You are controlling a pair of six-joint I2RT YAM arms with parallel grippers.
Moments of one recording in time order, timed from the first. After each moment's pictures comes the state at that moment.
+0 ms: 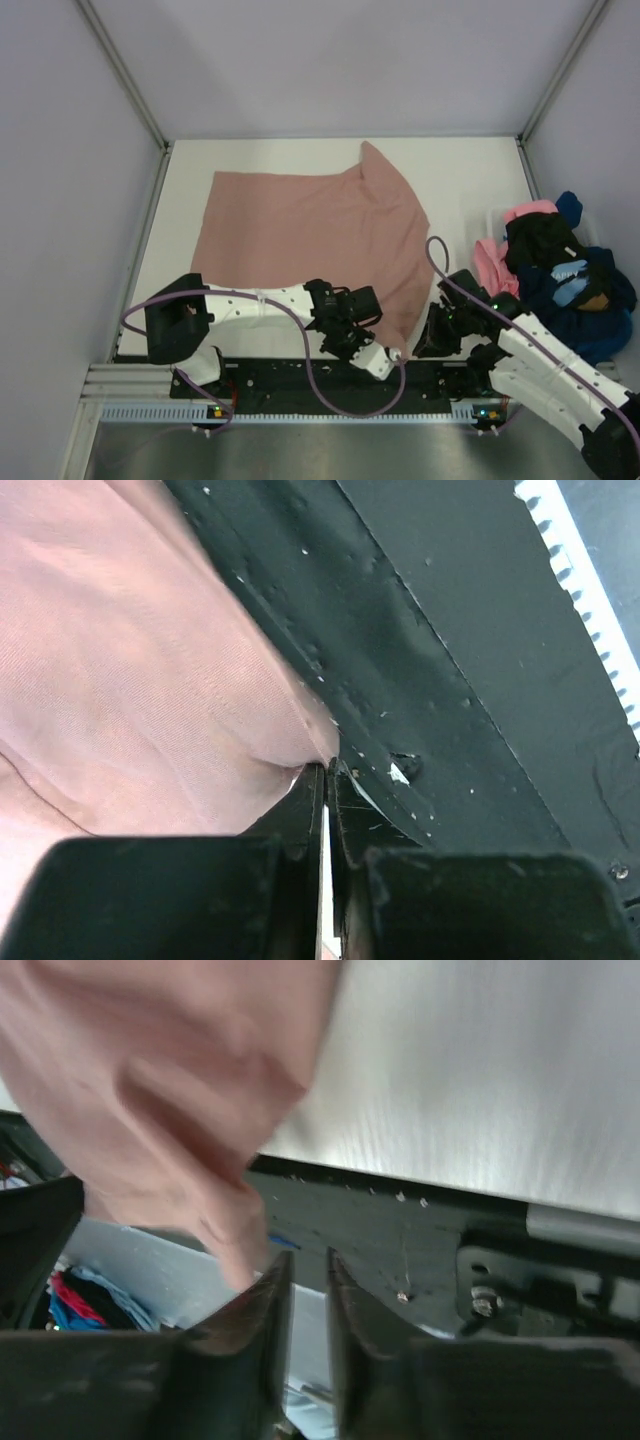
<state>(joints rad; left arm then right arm) -1.29 1.62 1.07 -0.73 0.41 0.84 0.53 0.72 0.42 -0.91 -0.37 0.88</state>
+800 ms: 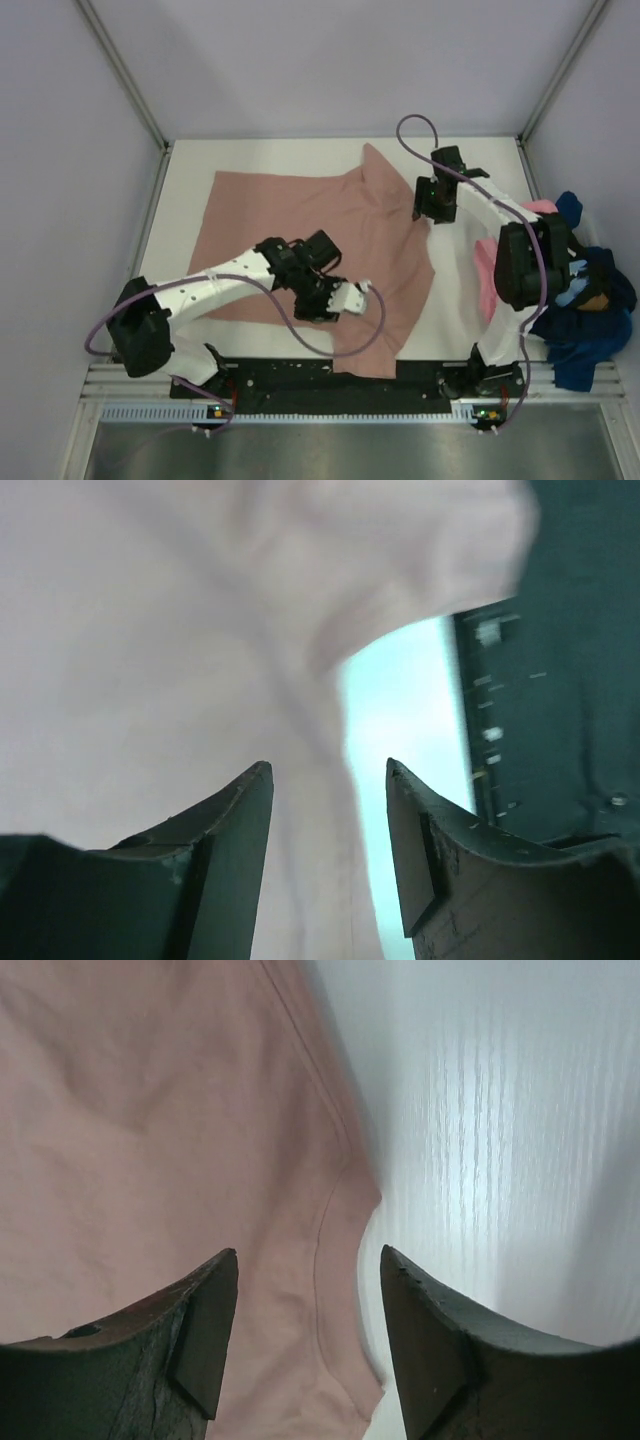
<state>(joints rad) -1.04 1.45 1.09 -0.91 0.42 0.84 0.19 1.76 1.32 -0.65 0.02 0.35</state>
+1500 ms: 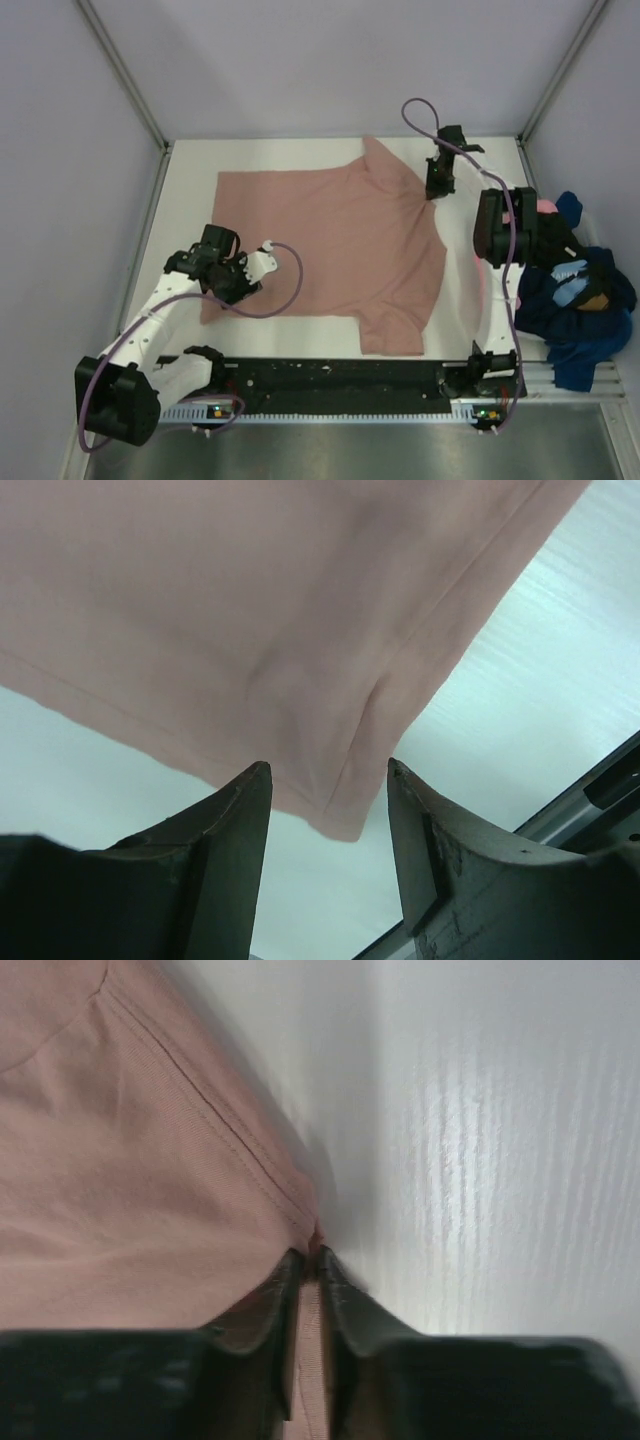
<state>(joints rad) -0.25 1.05 0.76 -0.90 0.15 0.83 0.10 2.25 1.83 -0.68 -0.01 0.21</state>
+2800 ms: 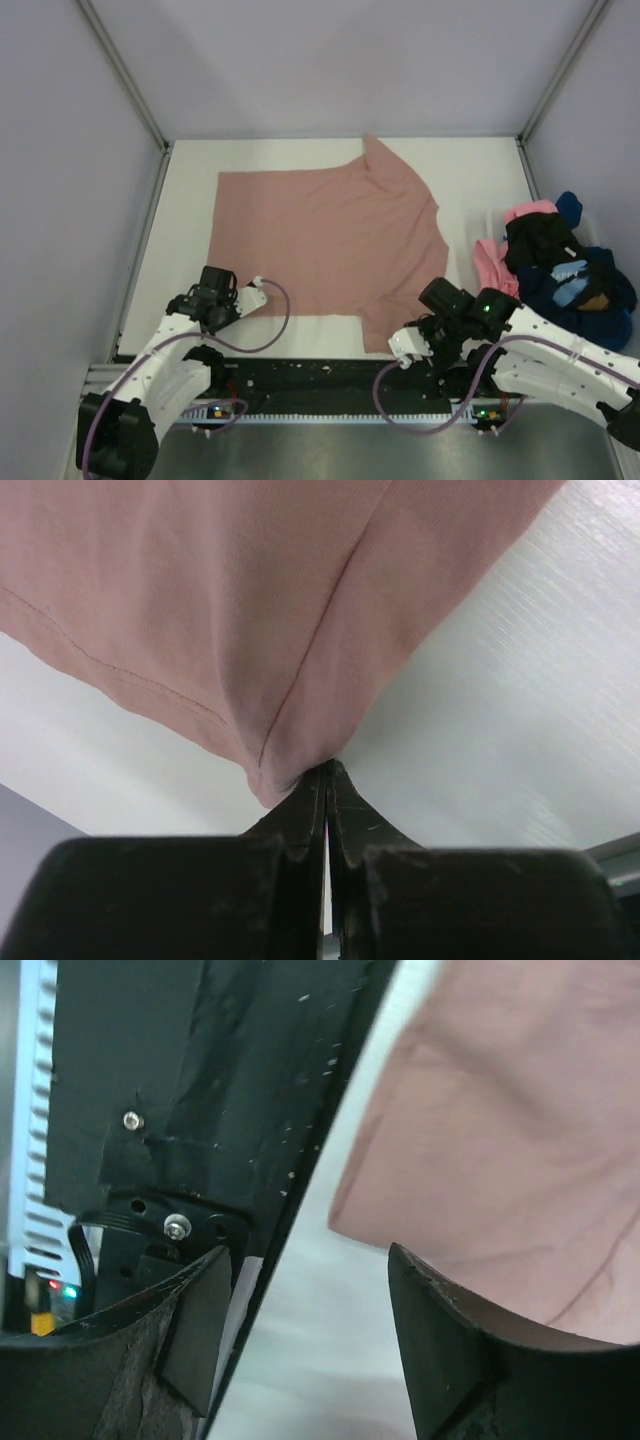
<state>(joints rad) -0.22 0.82 0.37 -0.73 -0.11 0.86 0.84 0.79 0.61 -1.11 -0.38 -0.98</state>
